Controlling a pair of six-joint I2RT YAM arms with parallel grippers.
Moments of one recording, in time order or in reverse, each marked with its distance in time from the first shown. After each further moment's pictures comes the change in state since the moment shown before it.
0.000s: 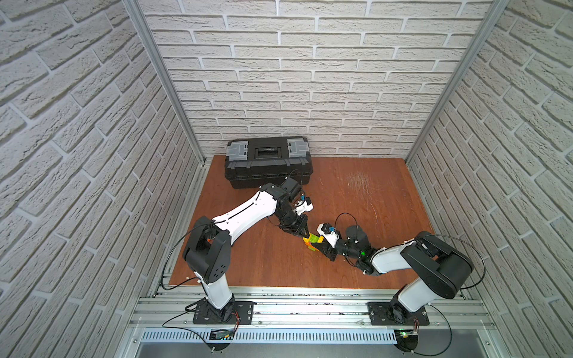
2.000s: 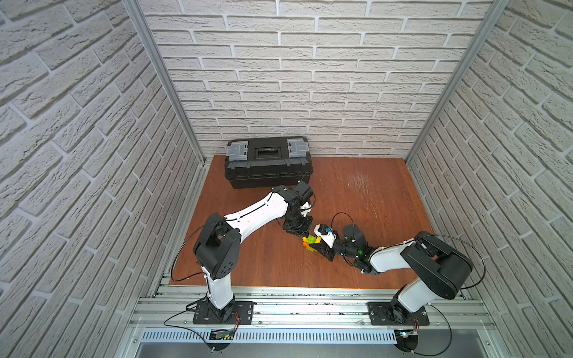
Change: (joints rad) left arm -0.097 0.075 0.062 0.000 -0.289 -0.247; right arm 0.033 0.000 0.032 -0.052 0.003 -0.047
